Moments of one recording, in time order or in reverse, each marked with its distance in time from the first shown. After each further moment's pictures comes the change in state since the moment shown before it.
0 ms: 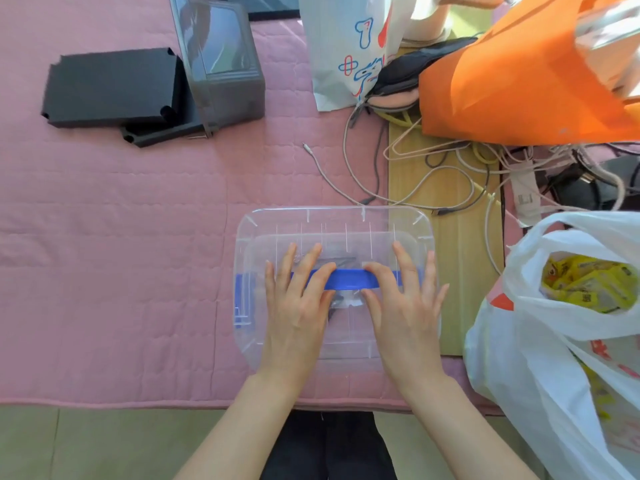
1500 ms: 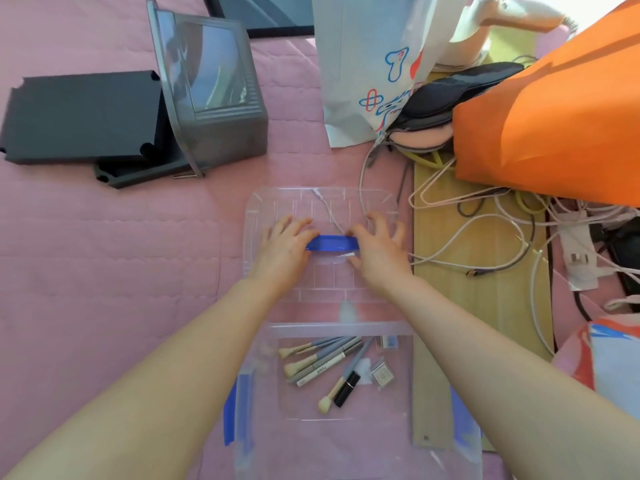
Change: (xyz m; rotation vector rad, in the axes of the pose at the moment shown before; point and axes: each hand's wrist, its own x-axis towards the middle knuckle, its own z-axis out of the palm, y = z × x) left_hand 0.198 -0.135 0.078 0.155 -0.421 -0.028; right_hand 0.228 -0.010 0.095 -0.002 -0.478 0.023
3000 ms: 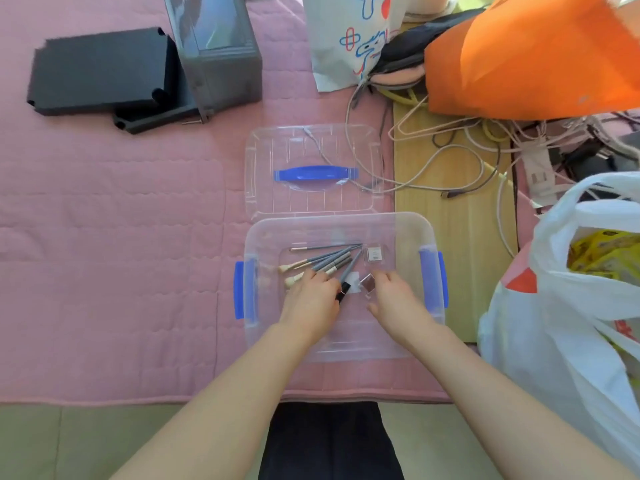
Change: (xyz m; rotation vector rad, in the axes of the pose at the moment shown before) left_hand -0.186 0.094 0.051 0.059 -0.246 0.009; right_hand -0.192 0.055 0.082 0.074 -0.155 0.023
